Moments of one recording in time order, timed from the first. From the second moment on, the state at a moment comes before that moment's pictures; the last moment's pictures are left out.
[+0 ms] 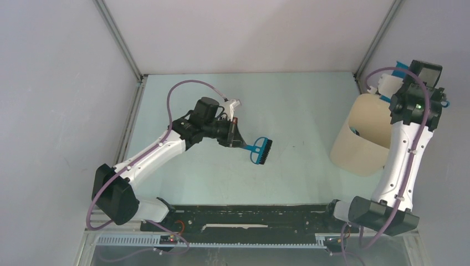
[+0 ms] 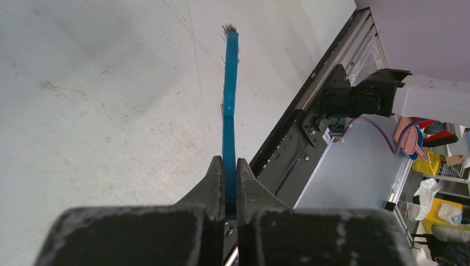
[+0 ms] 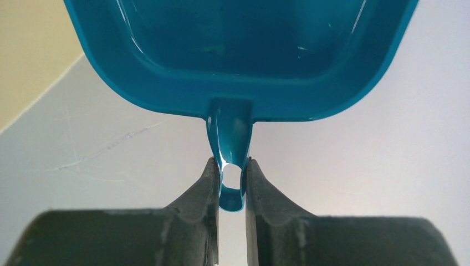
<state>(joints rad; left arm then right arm) -0.62 1.36 1.12 -0.45 0.56 -0.38 -0.39 1.29 1.70 -0.98 0.54 -1.58</state>
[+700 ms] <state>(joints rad) -0.60 1.40 1.15 -0.58 0.40 -0.37 0.31 1.34 1.57 -1.33 0.09 -0.80</state>
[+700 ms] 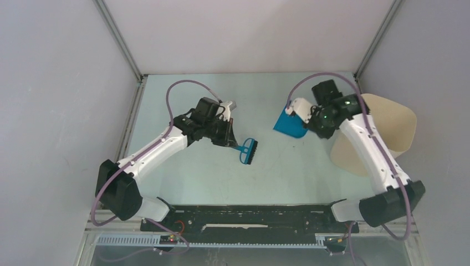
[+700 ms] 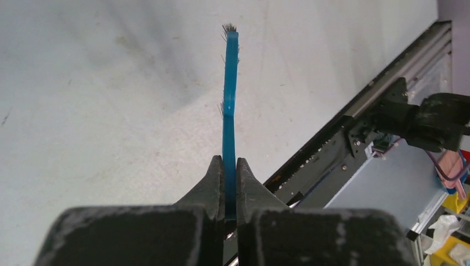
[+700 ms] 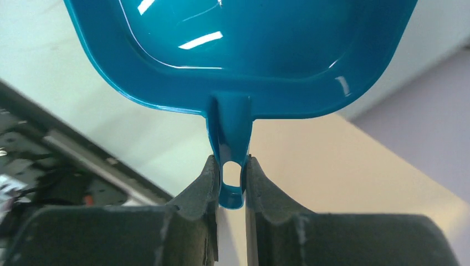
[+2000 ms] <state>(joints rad) -0.38 1.67 1.24 -0.79 0.18 -0.36 0.38 1.32 0.97 -0.81 0.01 -0.53</state>
